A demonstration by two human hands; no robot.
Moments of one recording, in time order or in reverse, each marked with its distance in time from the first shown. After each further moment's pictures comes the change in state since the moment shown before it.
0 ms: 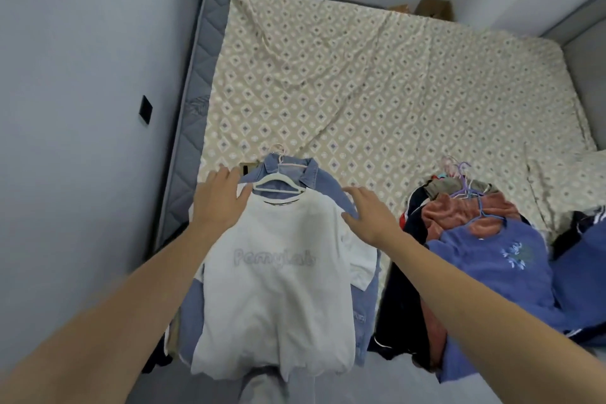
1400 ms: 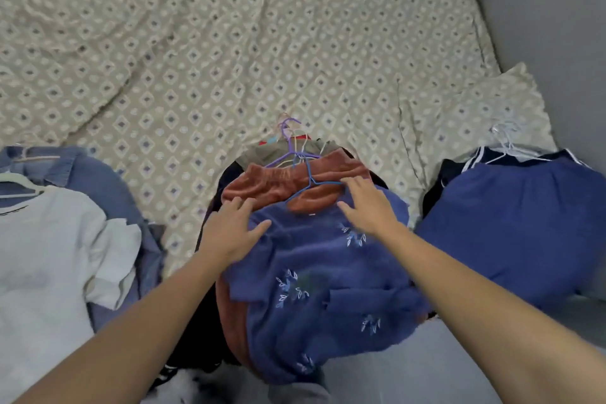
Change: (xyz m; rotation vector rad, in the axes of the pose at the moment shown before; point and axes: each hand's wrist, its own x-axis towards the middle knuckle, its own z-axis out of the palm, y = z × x) left_hand -0.001 0.633 0.295 -0.024 -0.410 0.102; right_hand -0.058 0.674 -0.073 -0.005 0.076 0.062
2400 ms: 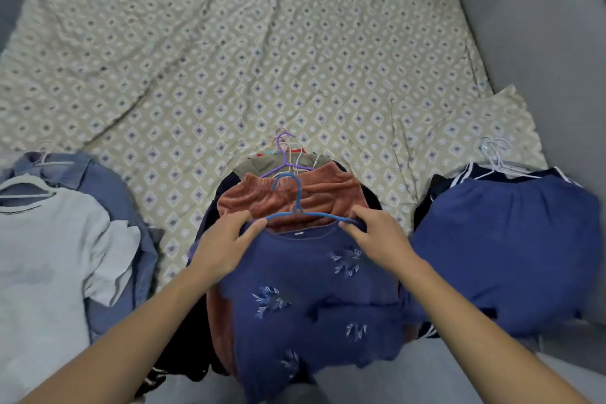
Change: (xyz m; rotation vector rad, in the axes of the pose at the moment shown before) left_hand -0.042 0.046 -0.018 -0.347 0.155 0.064; right_hand -0.086 0.014 -0.045 0.294 0.122 -0.044
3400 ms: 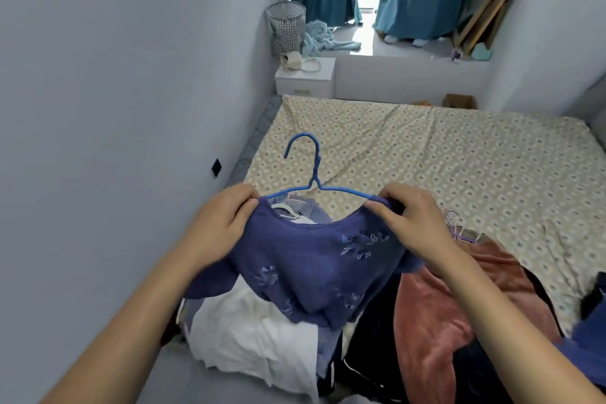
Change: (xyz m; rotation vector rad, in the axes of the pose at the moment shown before) left_hand -0.398 -0.128 -0.487 0.164 0.459 0.141; right_hand -0.151 -0.561 0.041 0.130 0.320 -0.596
